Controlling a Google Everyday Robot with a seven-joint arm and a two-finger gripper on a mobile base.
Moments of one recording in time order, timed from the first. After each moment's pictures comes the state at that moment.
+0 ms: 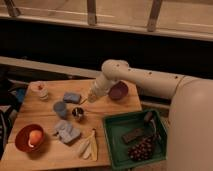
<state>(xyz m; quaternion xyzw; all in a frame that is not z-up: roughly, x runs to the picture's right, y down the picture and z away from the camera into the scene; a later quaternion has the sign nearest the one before) -0.070 0.061 0.805 -0.40 0.10 0.77 0.48</state>
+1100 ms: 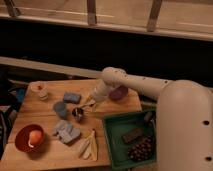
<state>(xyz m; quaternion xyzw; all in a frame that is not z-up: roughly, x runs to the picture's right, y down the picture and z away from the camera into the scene) -0.080 0.090 0.837 -0.44 0.12 0.77 0.46</state>
